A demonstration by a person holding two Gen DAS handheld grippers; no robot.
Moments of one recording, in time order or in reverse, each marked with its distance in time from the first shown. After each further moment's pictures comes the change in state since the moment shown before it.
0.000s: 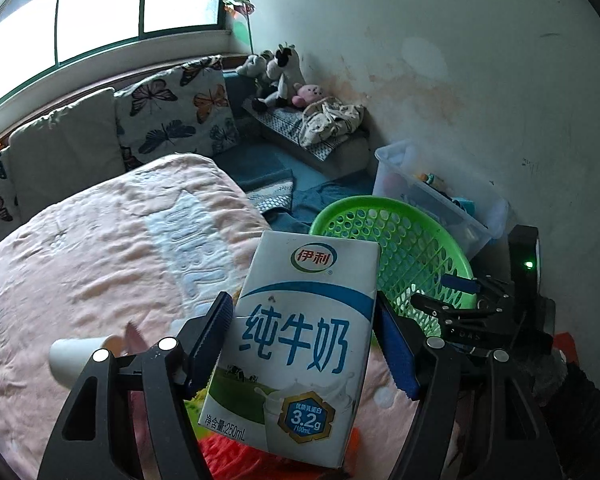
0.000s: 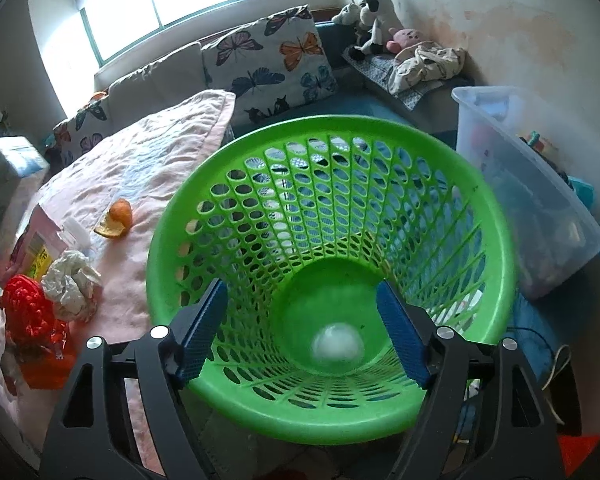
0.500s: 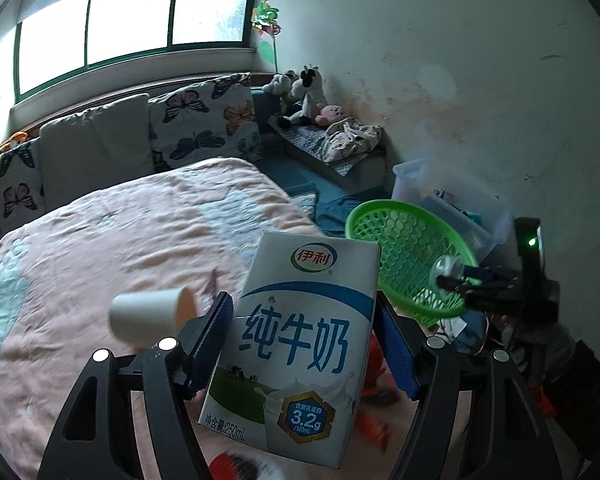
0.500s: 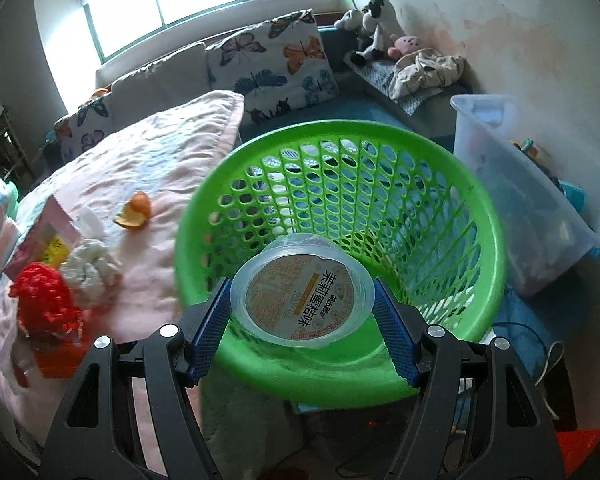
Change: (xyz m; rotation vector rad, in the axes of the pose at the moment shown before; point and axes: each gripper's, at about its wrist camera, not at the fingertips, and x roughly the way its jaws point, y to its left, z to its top) left arm -0.067 0.042 -0.046 -0.042 -0.087 0.039; right arm -0.015 0.020 -0.011 -0.021 -0.003 -0.023
